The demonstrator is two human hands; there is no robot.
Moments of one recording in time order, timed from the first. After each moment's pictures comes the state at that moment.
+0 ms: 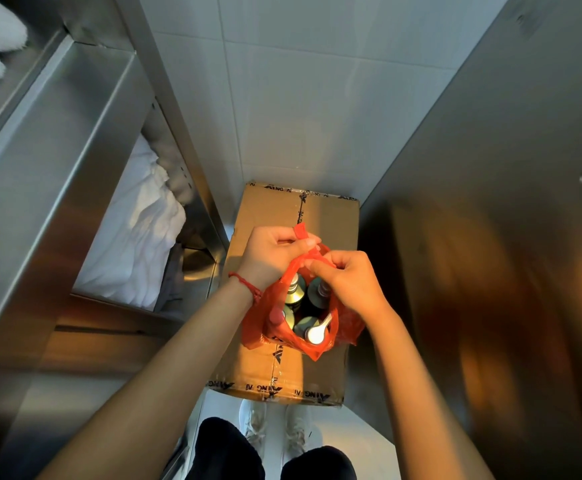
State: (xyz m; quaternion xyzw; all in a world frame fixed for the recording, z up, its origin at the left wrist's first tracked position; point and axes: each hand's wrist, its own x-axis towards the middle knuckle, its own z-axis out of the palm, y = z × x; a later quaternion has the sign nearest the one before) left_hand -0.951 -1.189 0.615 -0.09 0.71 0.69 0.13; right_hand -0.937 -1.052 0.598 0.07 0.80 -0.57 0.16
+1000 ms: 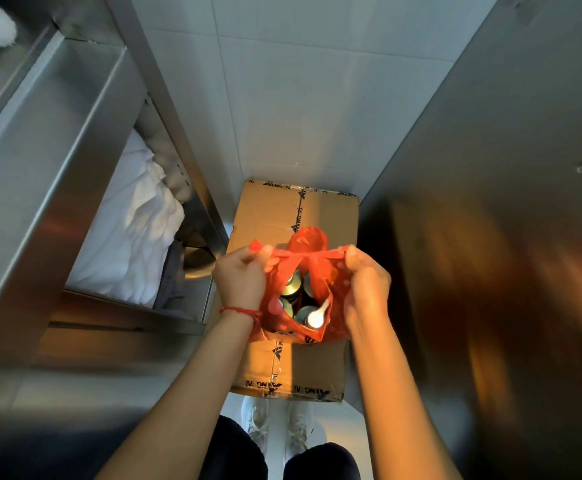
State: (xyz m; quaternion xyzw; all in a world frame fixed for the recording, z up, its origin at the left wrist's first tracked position) left_hand -0.921 -1.195 0.582 -0.32 0.74 0.59 -0.03; right_hand -0.929 -1.055 0.585 0.39 0.50 -0.77 0.02
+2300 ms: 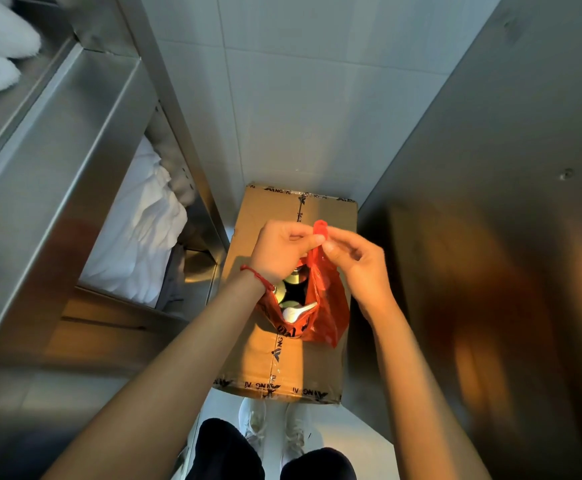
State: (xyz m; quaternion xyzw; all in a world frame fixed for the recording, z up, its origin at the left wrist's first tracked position) left_hand -0.955 -1.178 0.605 -0.02 0.74 0.66 0.10; right_hand -0.933 -1.041 0.615 0.05 0.71 -0.70 0.08
